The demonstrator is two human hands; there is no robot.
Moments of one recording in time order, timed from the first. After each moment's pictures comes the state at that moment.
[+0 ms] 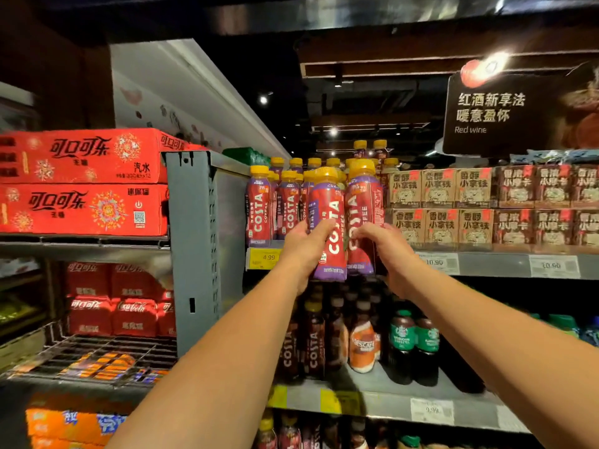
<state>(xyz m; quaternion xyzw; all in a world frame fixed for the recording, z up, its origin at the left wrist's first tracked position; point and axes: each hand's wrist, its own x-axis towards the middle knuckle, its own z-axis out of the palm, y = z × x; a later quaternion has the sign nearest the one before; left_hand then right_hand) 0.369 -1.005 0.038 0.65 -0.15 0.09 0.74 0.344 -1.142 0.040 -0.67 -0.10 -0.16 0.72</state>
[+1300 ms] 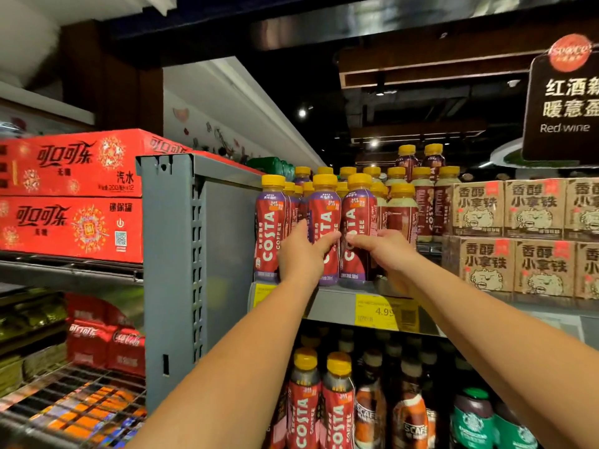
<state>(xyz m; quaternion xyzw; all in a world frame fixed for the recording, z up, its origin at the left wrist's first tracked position) 0.503 -0.990 0.053 0.77 -0.06 0.35 0.53 0.501 -1.129 0.071 -0.73 -0.11 -0.13 0.66</state>
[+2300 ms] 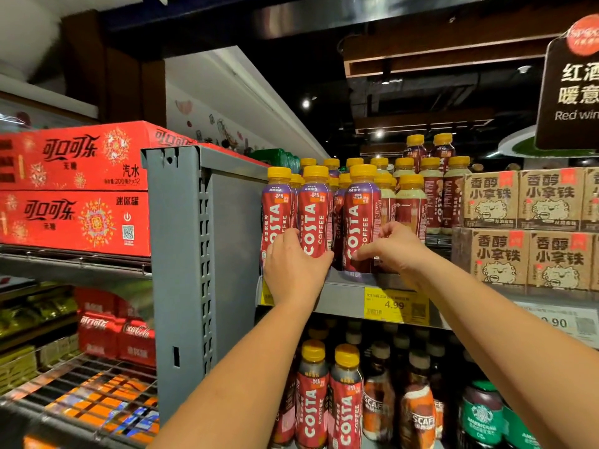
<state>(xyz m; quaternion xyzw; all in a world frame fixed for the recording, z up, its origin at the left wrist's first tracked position) 0.493 -0.975 0.021 0.81 0.03 0.45 0.37 0.498 -1.130 0.068 -0.80 -0.09 -0.15 0.57</state>
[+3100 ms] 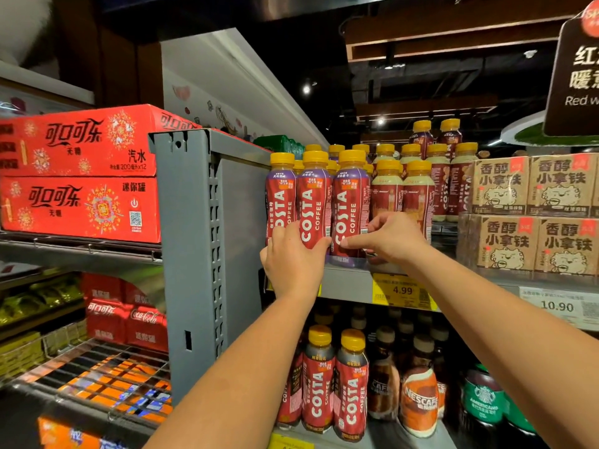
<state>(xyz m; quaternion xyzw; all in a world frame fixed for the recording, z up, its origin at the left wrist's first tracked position) 0.486 -0.965 0.012 0.81 0.04 0.45 0.38 0.488 -1.111 0.064 -0.85 -0.08 -0.20 0.48</state>
